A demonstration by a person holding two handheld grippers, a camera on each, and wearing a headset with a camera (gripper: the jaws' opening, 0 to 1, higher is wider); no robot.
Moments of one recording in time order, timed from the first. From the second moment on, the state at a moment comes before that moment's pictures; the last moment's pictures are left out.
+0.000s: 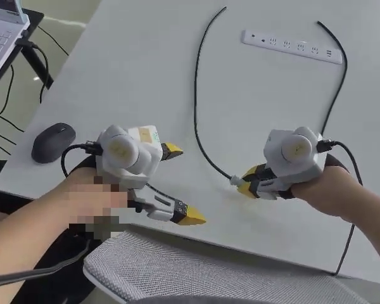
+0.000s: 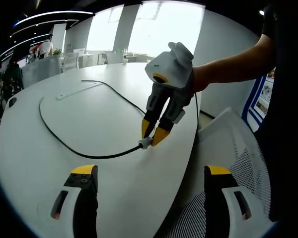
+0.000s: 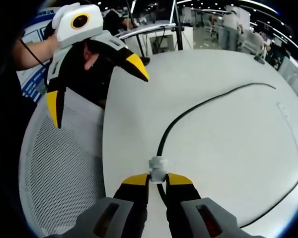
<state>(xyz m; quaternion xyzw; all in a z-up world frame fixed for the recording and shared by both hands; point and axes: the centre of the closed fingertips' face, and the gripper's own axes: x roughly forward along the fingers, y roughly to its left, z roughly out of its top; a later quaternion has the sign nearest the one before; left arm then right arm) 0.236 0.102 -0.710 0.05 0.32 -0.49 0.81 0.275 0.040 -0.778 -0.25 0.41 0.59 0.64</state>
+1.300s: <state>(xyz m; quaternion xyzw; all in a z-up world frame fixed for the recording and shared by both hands) 0.247 0.030 -0.709 0.03 0.28 -0.54 0.80 0.239 0.026 -0.715 -0.31 0.32 0.66 0.60</state>
